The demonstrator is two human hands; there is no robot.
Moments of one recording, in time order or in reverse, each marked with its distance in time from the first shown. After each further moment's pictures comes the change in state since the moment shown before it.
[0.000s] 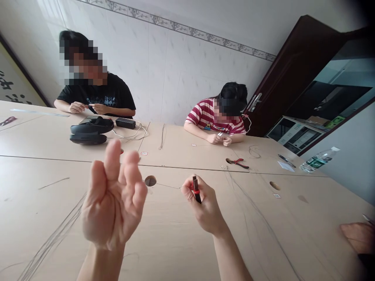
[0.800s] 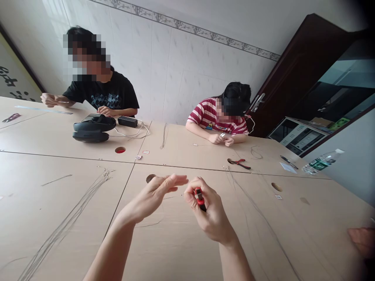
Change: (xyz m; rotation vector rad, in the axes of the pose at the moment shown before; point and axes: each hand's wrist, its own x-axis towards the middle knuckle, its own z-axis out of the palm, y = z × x) left_hand 0.014 -0.033 -0.012 0.704 -0.238 -0.608; right_hand -0.008 -0.005 -0.005 -0.067 -0.069 -0.123
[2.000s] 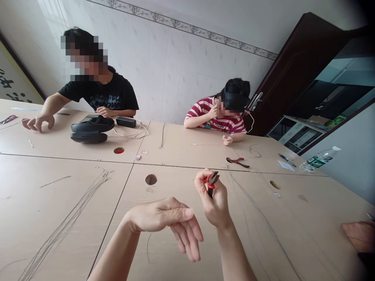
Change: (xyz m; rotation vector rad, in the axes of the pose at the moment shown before) left_hand 0.002 0.002 0.013 -0.216 -0.823 -0.098; right_hand 0.007 0.014 -0.002 0.038 0.264 0.056
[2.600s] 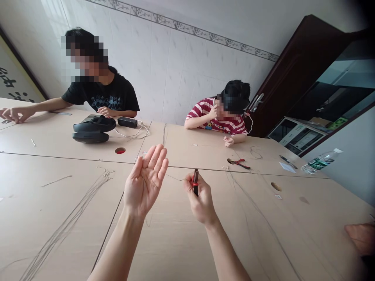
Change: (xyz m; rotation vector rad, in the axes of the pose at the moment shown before) left_hand -0.005 0.001 -0.026 -0.676 0.848 0.864; right_hand 0.003 0.018 0.026 0.087 -0.033 0.098
